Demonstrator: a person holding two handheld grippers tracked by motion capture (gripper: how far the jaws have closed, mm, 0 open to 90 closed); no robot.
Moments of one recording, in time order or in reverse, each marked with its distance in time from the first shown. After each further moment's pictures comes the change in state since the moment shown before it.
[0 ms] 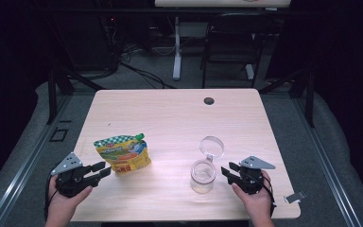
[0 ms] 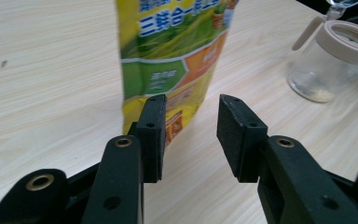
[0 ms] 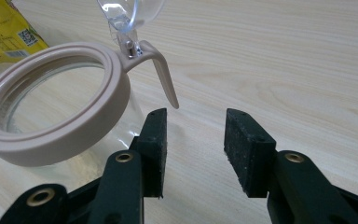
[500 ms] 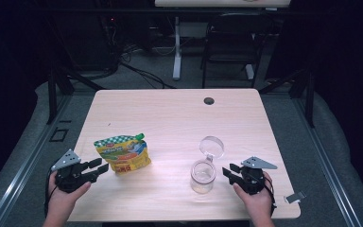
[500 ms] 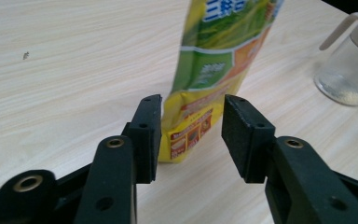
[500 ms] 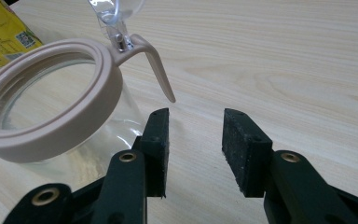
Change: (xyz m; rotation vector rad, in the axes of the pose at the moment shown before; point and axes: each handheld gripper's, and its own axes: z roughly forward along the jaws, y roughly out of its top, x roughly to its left) left arm 0.021 -0.004 0.012 -0.003 0.031 -0.033; right arm -0.005 -0.004 -0.001 0.010 0.006 0.046
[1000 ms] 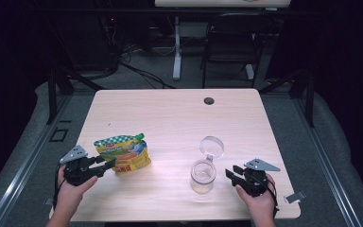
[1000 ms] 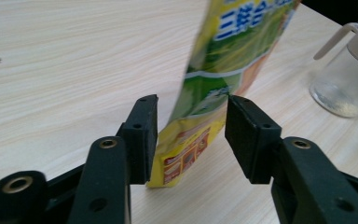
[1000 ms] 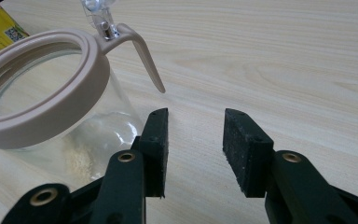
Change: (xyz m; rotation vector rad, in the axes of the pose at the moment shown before) left arm 0.001 0.006 0.024 0.002 -0.051 0.010; right arm -0.004 -0.006 -0.005 0.008 -0.026 0.017
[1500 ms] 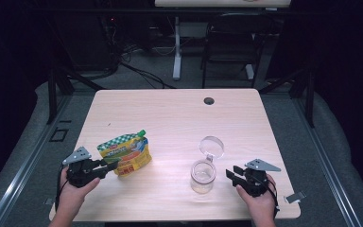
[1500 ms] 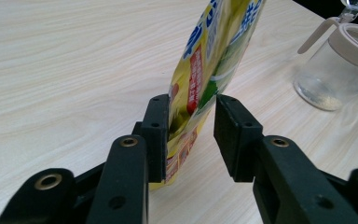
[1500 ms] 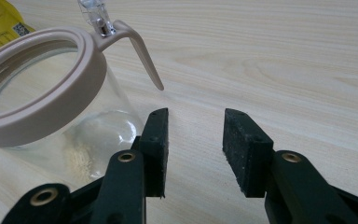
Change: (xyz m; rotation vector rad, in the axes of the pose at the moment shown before) left arm -0.009 0.000 0.000 0.018 -0.045 -0.011; right arm -0.002 -0.002 0.001 0.001 0.009 0.016
